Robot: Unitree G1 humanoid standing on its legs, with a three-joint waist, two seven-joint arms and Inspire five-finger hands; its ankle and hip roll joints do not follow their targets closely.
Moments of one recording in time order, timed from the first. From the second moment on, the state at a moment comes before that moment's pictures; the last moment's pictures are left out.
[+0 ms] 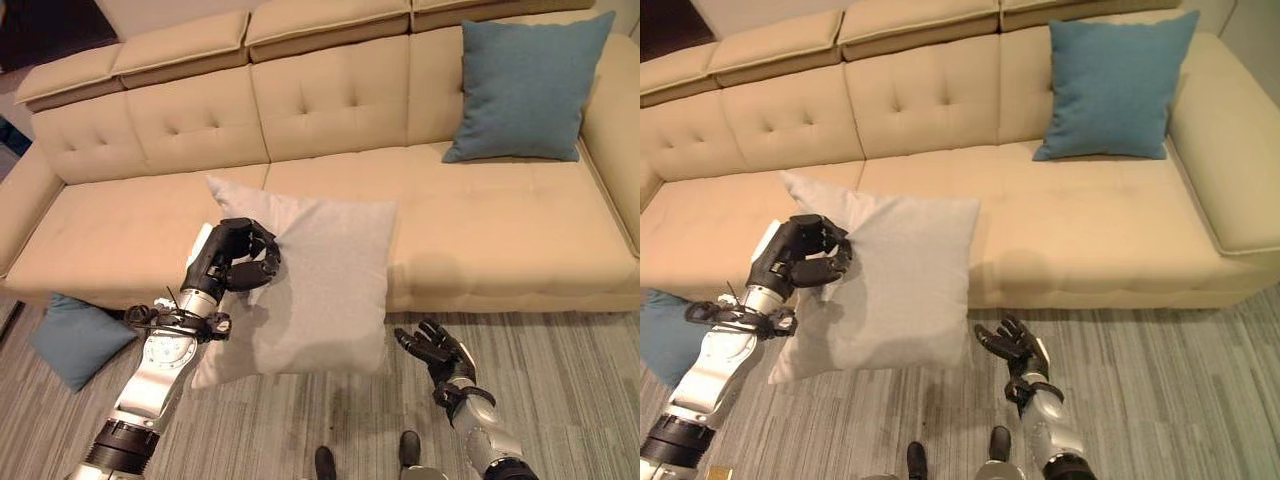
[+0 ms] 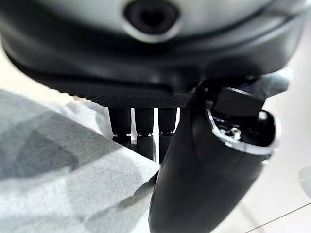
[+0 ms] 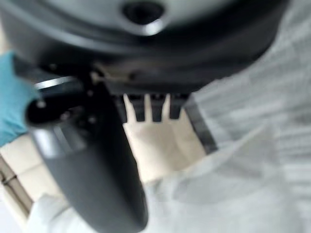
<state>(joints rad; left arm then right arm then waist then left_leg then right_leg) -0.15 0.56 -0.15 -0.02 -0.33 -0.09 0.02 -0.11 -0.26 0.06 0.65 0.73 -0.11 0.03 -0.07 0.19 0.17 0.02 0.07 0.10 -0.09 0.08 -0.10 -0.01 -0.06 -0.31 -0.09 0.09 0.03</state>
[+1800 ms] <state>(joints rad) 0.08 0.31 -0.23 0.18 -0.37 -0.08 0.06 0.08 -0.34 0.11 0.29 0.39 -0.08 -0.03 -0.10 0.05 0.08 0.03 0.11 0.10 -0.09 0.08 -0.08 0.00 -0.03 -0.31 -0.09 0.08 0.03</state>
